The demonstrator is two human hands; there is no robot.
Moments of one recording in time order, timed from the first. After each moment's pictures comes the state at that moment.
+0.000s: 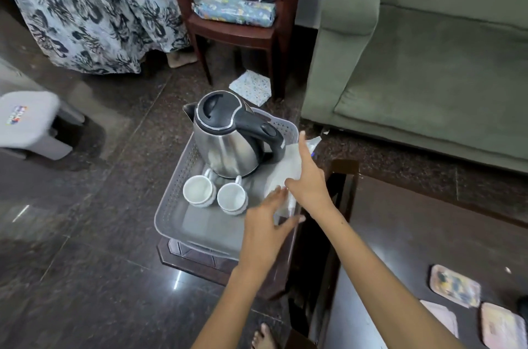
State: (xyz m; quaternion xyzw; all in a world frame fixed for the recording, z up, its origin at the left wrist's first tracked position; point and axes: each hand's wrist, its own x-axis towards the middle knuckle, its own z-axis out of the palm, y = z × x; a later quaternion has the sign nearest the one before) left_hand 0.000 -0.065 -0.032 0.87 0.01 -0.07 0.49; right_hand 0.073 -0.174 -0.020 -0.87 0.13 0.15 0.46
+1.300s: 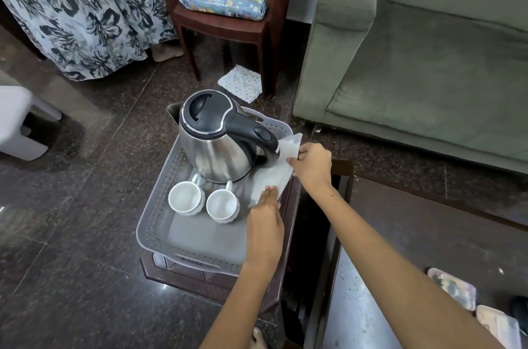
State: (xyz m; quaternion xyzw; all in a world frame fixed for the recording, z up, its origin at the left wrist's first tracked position) left_hand 0.026 -0.088 -0.050 0.92 0.06 -0.09 0.39; right_hand 0.129 -0.190 -0.053 -0.89 0.20 0.06 0.41
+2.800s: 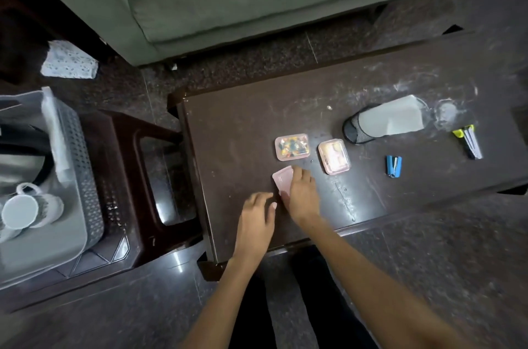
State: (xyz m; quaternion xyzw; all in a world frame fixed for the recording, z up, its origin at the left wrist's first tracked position) left_hand -0.179 -0.310 -0.117 0.87 -0.19 -0.30 0.34; right_hand -0.211 -0.436 -0.165 -0.87 0.38 0.18 0.25
